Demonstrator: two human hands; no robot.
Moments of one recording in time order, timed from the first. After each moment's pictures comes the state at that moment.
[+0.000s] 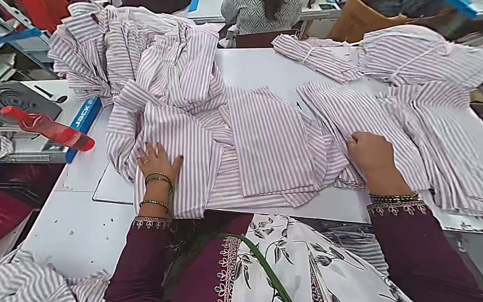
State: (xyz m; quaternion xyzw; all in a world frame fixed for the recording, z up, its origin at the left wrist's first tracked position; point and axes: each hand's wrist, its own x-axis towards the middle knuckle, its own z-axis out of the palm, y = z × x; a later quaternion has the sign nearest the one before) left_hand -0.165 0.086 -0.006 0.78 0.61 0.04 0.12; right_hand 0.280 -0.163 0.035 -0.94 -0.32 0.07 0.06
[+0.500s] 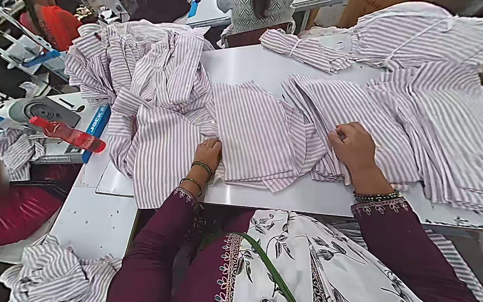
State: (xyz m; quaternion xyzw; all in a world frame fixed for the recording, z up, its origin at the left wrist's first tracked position) left_hand -0.017 0.020 -0.015 0.91 0.39 -0.02 0.13; right_hand 0.312 -0.198 -0.008 -0.86 -0.41 0.02 0.29
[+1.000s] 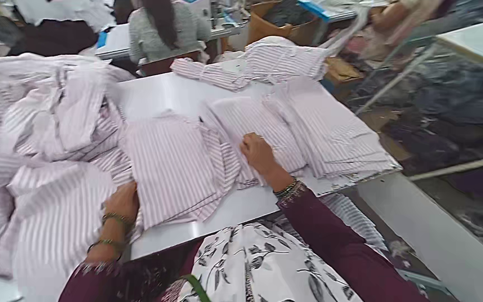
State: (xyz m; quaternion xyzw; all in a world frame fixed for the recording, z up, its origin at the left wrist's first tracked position) left_hand -0.016 0.001 -0.011 0.89 0.44 0.03 0.11; right_hand 0.317 -0.206 -0.002 -0.84 -0.45 0.08 0.29
